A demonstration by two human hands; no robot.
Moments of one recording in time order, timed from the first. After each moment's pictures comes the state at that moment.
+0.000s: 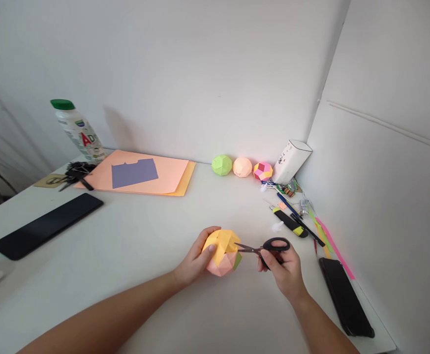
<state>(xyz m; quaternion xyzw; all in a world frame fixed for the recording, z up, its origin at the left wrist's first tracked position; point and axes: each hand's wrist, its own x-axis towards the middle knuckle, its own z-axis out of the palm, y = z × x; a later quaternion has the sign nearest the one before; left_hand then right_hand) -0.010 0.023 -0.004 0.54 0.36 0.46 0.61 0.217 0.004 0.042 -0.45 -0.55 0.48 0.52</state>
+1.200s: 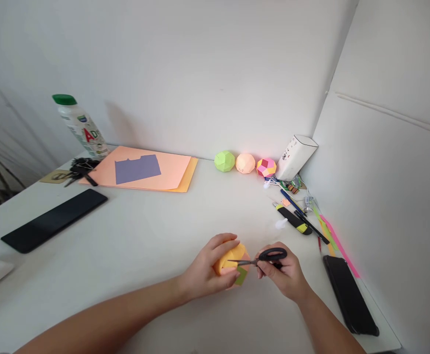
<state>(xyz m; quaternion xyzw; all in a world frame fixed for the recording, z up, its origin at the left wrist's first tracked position) -0.002 0.009 0.000 0.77 0.32 0.45 0.32 0.221 0.000 0.046 -0.42 -0.61 0.53 0.42</state>
